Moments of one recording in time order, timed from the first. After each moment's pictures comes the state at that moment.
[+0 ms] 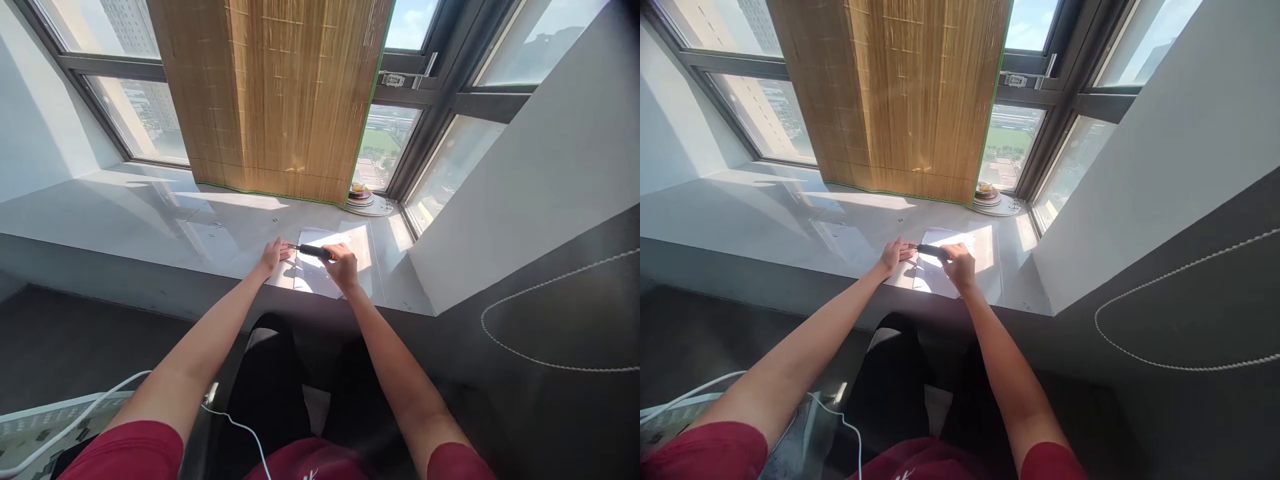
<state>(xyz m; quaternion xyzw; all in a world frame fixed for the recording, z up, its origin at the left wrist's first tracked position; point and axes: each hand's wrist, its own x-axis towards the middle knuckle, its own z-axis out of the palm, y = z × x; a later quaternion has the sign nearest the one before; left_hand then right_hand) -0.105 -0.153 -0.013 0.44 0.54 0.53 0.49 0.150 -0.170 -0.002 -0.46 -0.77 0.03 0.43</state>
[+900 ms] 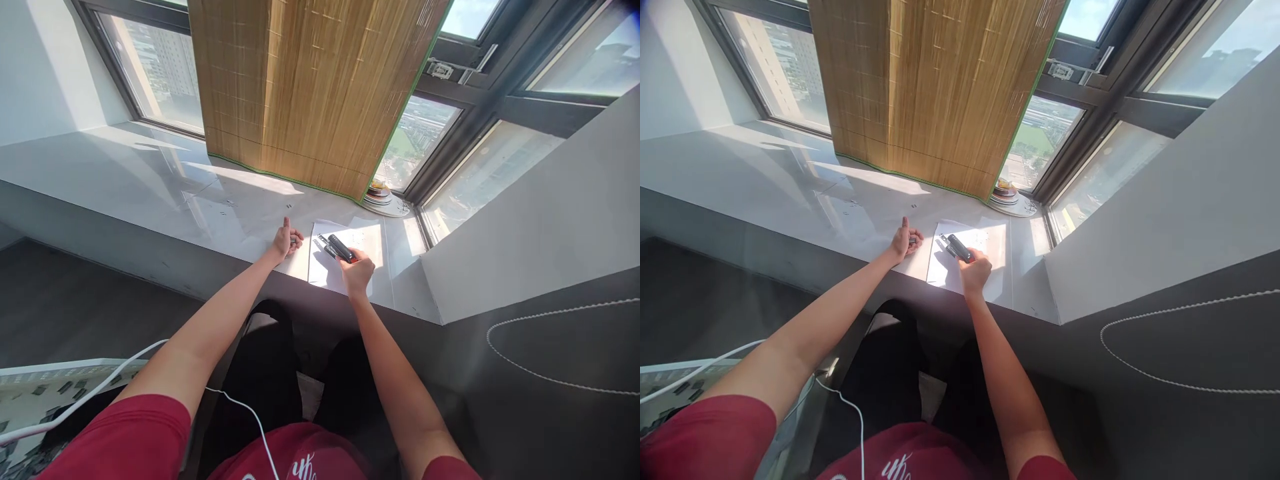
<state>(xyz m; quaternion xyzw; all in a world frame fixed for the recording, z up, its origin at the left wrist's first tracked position) -0.110 -0.153 -0.011 0.45 0.49 0.52 0.53 0.146 -0.194 -0.015 -0.62 -0.63 0.17 0.44</state>
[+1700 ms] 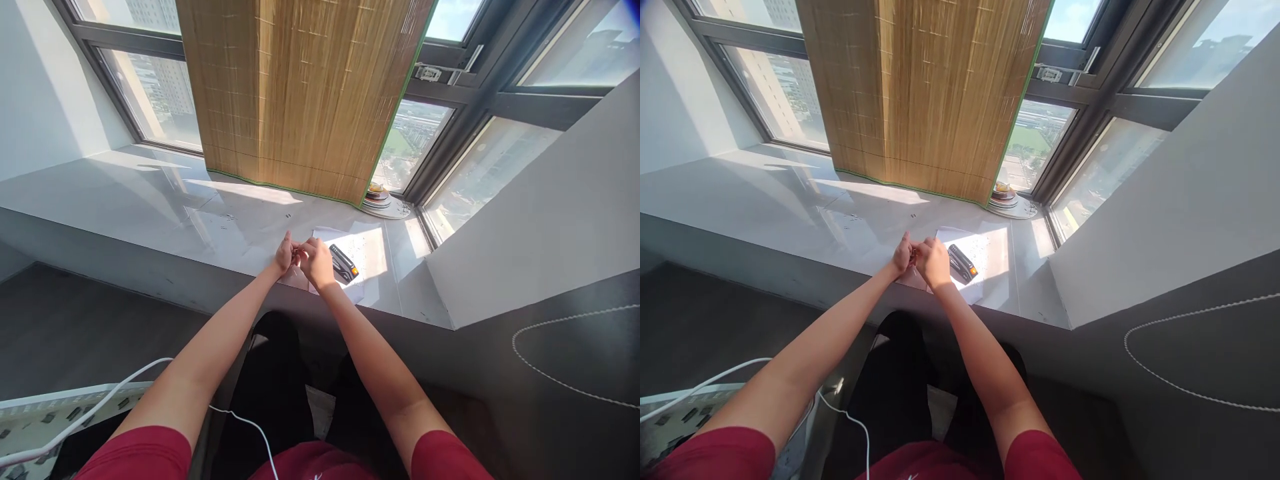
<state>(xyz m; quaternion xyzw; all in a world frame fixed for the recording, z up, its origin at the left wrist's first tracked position) -0.108 -0.156 -0.014 0.51 0.47 0.49 0.53 0.042 -0.179 0.014 -0.43 -0.82 0.03 0.36</state>
